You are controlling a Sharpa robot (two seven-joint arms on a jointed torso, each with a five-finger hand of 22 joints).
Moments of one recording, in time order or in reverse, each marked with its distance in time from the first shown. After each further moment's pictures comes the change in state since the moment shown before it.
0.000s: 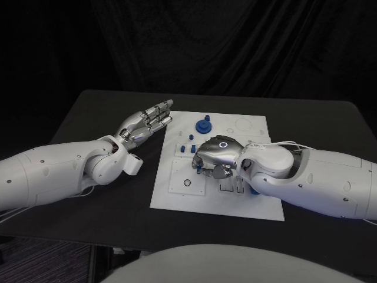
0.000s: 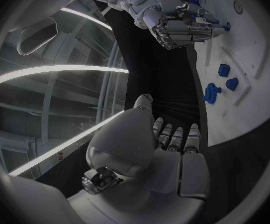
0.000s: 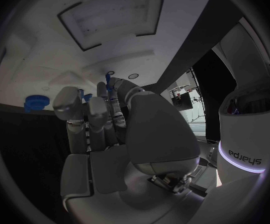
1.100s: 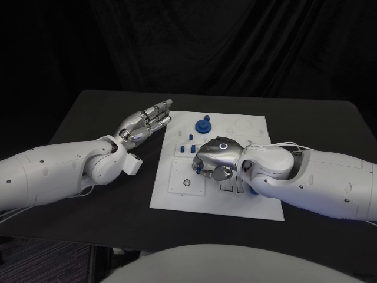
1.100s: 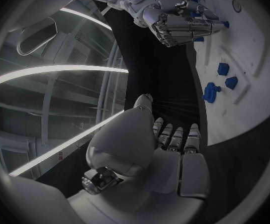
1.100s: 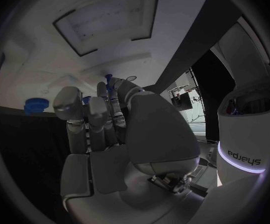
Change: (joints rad) left arm 0.000 0.001 0.000 -0.006 0.000 0.001 0.000; left_hand 0.000 0.000 0.003 -0.003 0.000 -0.005 -0.005 0.000 0.000 0.004 0.011 0.000 0.000 0.001 0.007 0.000 -0.001 0.000 0.000 0.000 0.000 0.000; right arm -0.004 -0.008 -0.001 0.008 0.000 0.011 0.000; right_hand 0.000 0.000 0.000 0.000 0.000 -0.003 0.000 -0.002 0.000 0.000 0.000 -0.004 -0.001 0.000 0.000 0.000 -0.009 0.000 0.000 0.000 -0.005 0.000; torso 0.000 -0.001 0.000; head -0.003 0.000
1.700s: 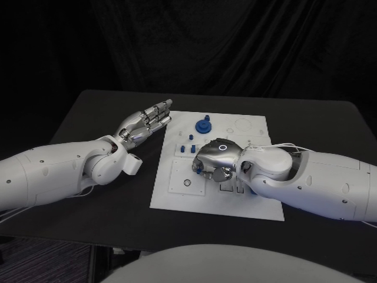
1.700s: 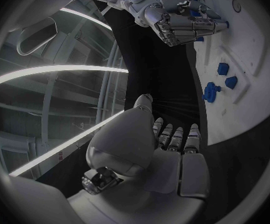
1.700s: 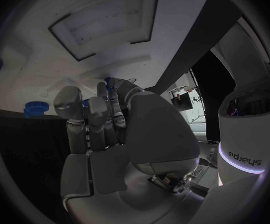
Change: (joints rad) left arm 0.000 -0.001 0.000 0.000 0.000 0.000 0.000; left_hand 0.000 0.000 0.000 0.000 0.000 0.000 0.000 0.000 0.000 -0.004 0.004 0.000 0.000 -0.001 0.001 0.000 0.000 0.000 -0.003 0.003 0.000 0.000; right arm -0.009 0.007 0.002 -0.010 0.000 0.010 -0.001; right_hand 0.000 0.000 0.002 -0.002 0.000 -0.006 0.003 -0.006 -0.001 -0.002 0.002 -0.011 -0.002 -0.002 0.002 -0.008 -0.010 0.000 -0.010 -0.002 -0.017 0.000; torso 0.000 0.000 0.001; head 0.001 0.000
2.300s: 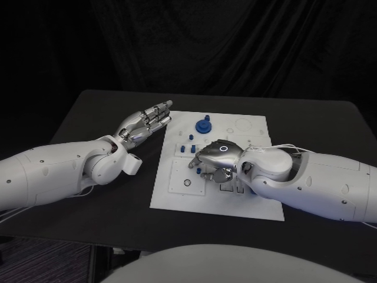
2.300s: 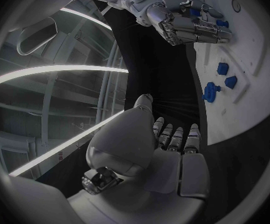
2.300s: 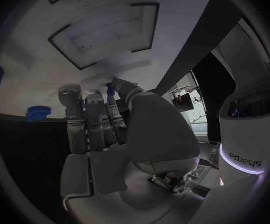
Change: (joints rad) left arm 0.000 0.000 0.000 -0.002 0.000 0.003 0.000; left_hand 0.000 0.000 0.004 -0.007 0.000 0.020 0.027 0.000 0.001 -0.001 -0.002 0.000 0.000 0.001 0.006 0.000 0.000 0.000 0.004 0.004 0.000 0.001; right arm -0.006 -0.001 -0.002 -0.009 0.000 0.009 -0.005; right_hand -0.033 -0.025 -0.020 0.020 -0.097 -0.258 -0.038 -0.066 -0.088 -0.266 0.062 -0.089 -0.032 -0.078 0.039 -0.042 -0.078 0.000 -0.082 0.039 -0.129 0.000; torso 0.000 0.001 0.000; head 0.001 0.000
